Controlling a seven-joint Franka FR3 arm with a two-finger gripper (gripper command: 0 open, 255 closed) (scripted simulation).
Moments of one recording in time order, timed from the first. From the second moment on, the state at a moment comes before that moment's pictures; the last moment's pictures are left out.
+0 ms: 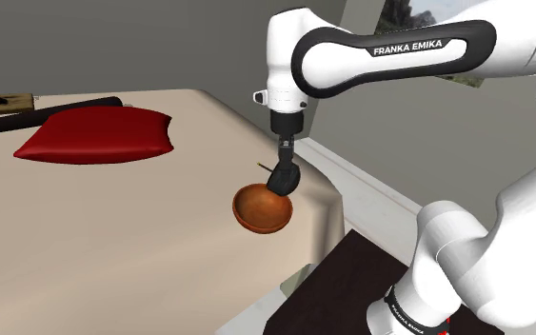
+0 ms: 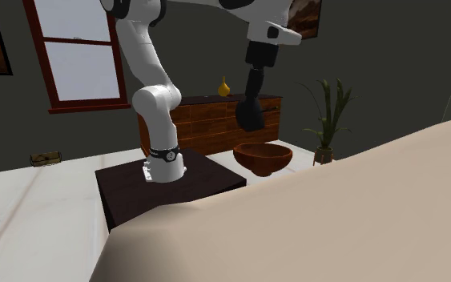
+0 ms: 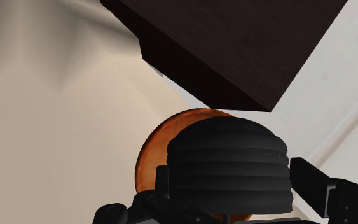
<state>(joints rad) 0.70 -0.34 -0.38 -2.20 -0.14 1.70 -0.29</state>
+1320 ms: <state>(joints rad) 0.70 -0.31 -0.40 -2.32 -0.14 1.84 -0.29</state>
